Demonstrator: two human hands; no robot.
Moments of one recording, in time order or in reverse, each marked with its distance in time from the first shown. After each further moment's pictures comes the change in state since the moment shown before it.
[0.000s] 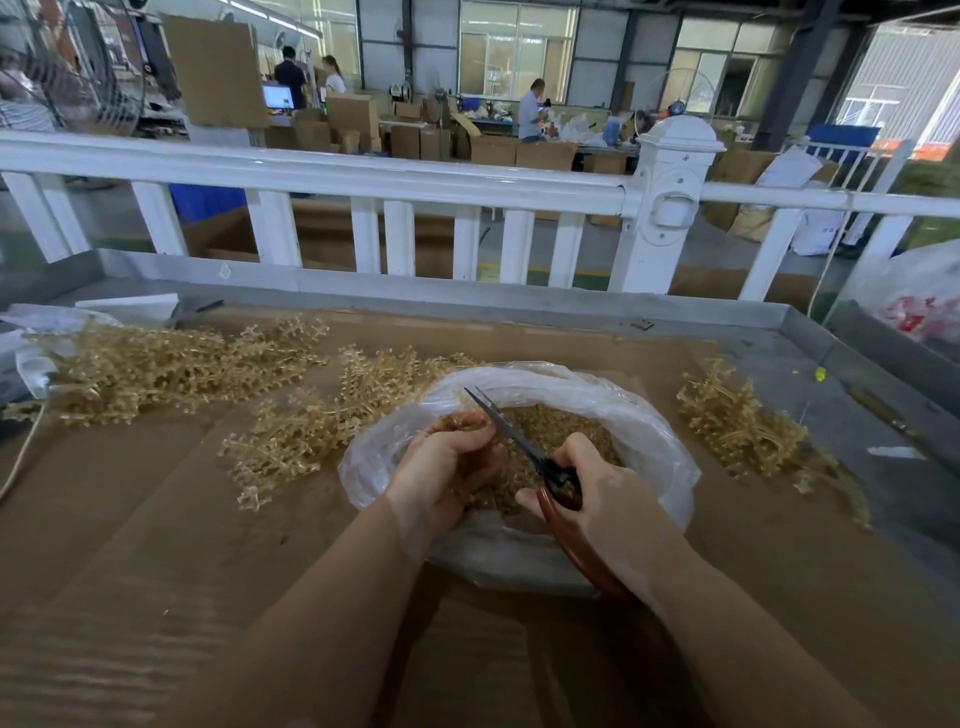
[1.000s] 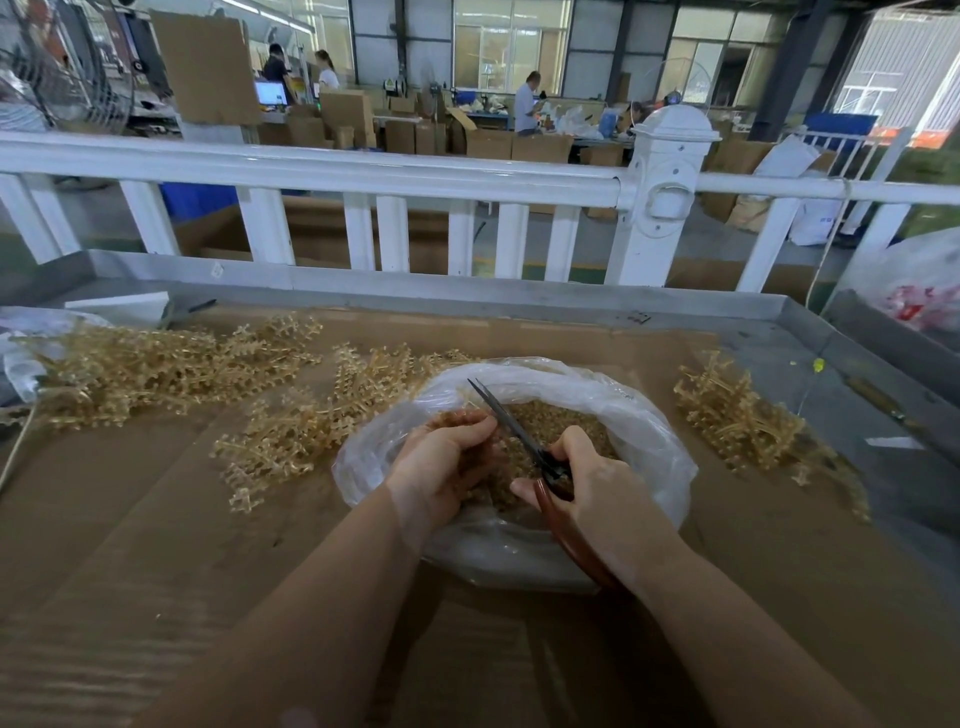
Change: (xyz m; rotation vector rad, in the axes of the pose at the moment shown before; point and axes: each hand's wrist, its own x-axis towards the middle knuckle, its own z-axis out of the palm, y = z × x) left_hand 0.002 0.003 0.006 0.056 0.043 -0.033; right_hand 0.005 0.005 0.006 0.013 0.013 0.023
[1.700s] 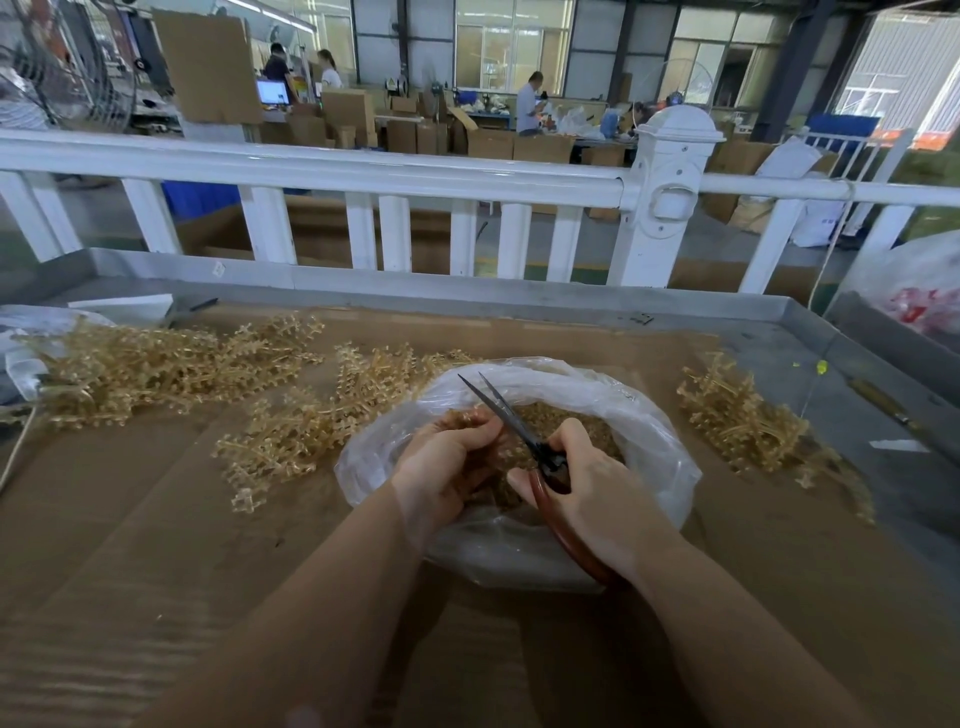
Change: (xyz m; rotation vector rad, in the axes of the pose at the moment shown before) left_hand -0.003 0.002 0.001 0.007 -0.054 -0.047; right_hand 0.004 -0.005 0.001 0.044 -0.020 0.031
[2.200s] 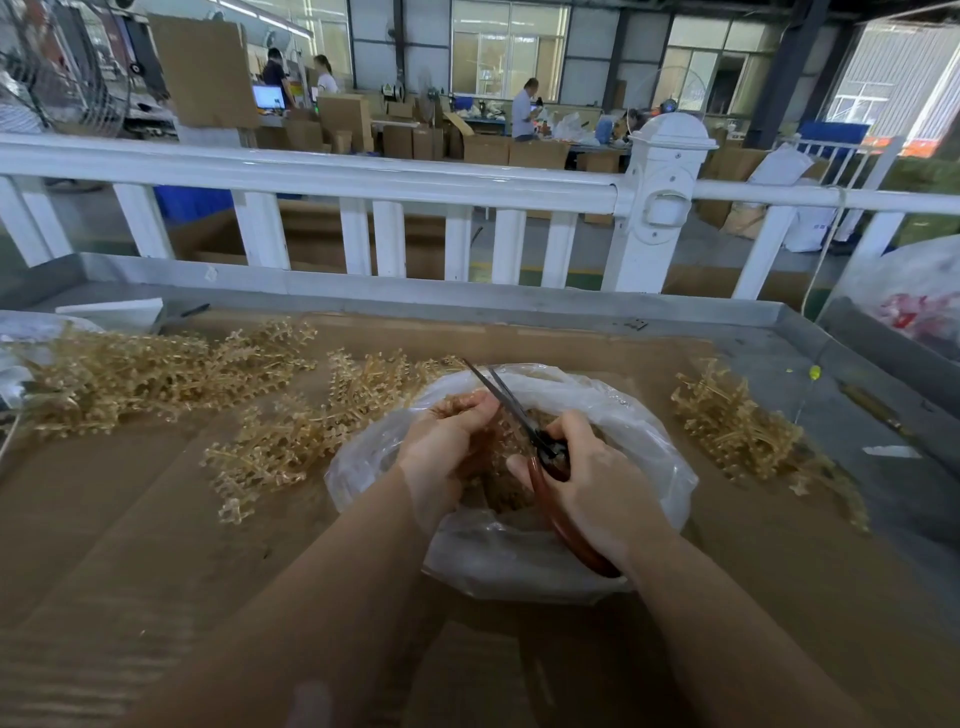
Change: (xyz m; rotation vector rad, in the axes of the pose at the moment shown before) left_hand 0.016 0.008 0.013 0.020 0.088 0.114; right_hand 0.011 0.003 -0.004 -0.036 0.093 -0.024
